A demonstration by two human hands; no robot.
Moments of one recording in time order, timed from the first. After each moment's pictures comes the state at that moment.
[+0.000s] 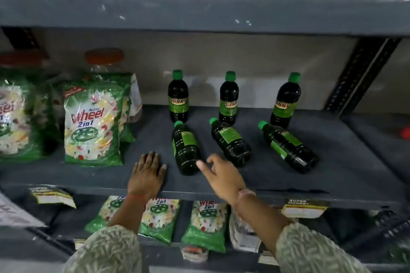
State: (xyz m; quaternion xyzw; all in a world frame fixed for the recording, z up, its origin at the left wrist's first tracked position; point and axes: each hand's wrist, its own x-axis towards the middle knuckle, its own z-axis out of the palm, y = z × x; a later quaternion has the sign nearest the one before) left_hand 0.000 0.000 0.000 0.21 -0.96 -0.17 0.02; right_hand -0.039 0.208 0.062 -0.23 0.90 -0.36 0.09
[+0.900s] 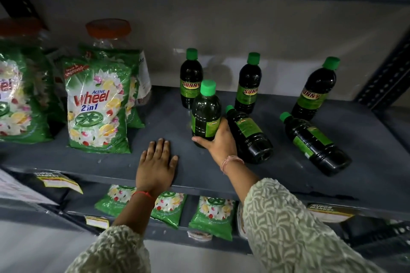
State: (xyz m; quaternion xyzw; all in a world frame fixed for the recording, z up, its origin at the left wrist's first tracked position) left_hand -0.006 -0.003 -0.009 0.21 -0.97 -0.12 0.02; right_hand -0.113 0.136 0.028 -0.17 0.86 -0.48 0.00
